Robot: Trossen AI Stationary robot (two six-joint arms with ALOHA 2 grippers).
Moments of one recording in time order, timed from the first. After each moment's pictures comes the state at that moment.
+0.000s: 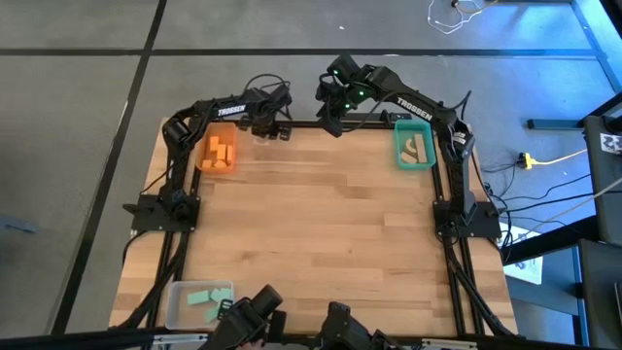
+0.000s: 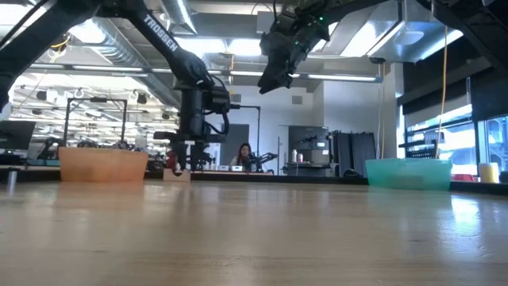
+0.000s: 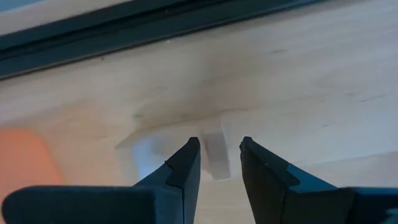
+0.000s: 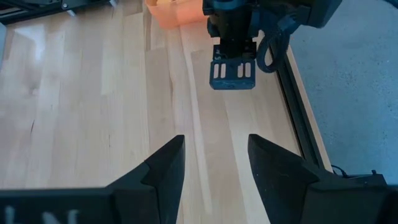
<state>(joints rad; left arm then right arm) 0.80 2.04 1.50 -0.85 -0.11 -0.57 -0.61 2.04 2.07 -0.97 -0.42 -0.30</state>
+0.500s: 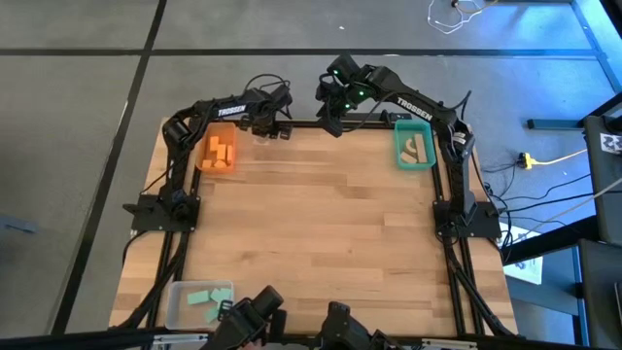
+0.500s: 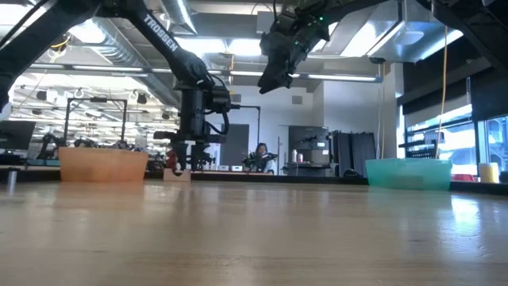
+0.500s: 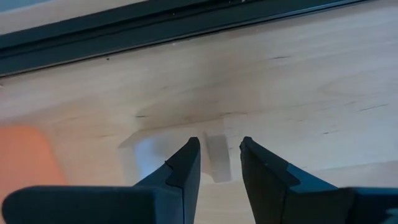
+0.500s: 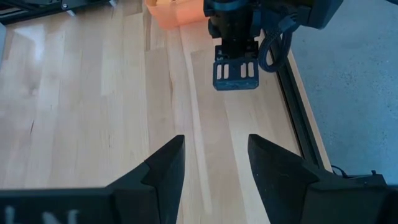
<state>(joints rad) 0.80 2.04 1.50 -0.84 -0.13 -0.61 -0.61 2.04 2.07 -0.97 -0.42 -0.30</state>
